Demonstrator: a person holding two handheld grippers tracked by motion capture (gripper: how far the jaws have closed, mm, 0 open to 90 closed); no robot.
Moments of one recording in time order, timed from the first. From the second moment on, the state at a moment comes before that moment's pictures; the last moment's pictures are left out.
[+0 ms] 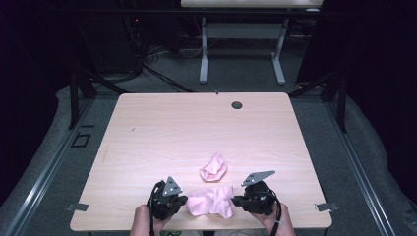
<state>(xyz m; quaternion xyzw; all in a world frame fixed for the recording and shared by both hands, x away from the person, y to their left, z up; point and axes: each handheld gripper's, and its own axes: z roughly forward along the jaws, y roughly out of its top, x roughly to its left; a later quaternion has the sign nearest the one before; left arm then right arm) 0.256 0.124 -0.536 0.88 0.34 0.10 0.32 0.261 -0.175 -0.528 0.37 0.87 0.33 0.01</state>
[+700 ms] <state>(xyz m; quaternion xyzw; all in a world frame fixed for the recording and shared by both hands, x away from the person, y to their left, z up) 0.260 0.117 -0.551 0.85 0.40 0.08 0.33 0.269 -0.166 -0.547 0.42 0.86 0.29 0.06</state>
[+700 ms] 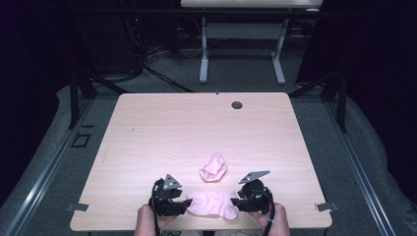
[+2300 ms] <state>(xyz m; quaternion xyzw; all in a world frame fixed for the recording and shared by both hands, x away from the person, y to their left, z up) 0.326 0.117 -0.543 0.84 0.40 0.10 0.36 0.334 -0.165 -0.514 0.41 0.85 0.33 0.08</state>
